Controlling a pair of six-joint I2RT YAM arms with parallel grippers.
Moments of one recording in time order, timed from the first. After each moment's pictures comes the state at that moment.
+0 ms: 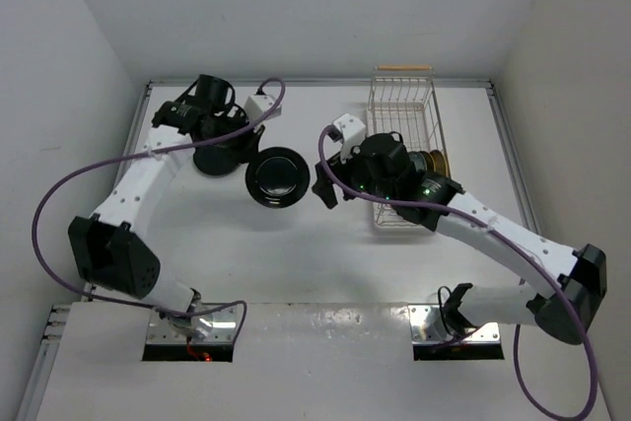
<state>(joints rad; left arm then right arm) -0.24 1.52 1.49 -0.96 0.46 0.52 0.82 1.22 1.06 -0.33 0.06 0.12</state>
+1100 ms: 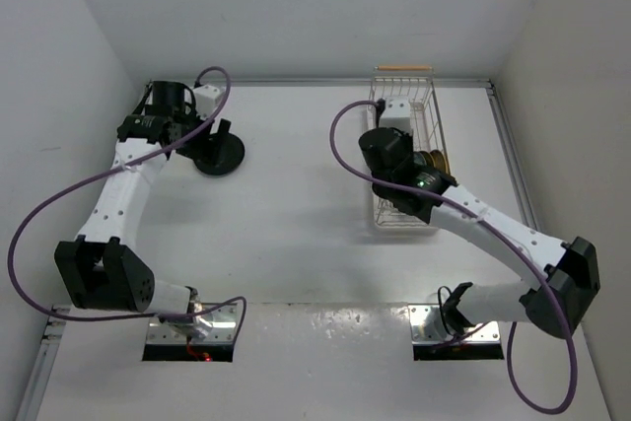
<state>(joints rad) -0.05 1.39 1.39 -0.86 0.16 0.28 0.78 1.30 1.07 -0.30 0.95 0.19</state>
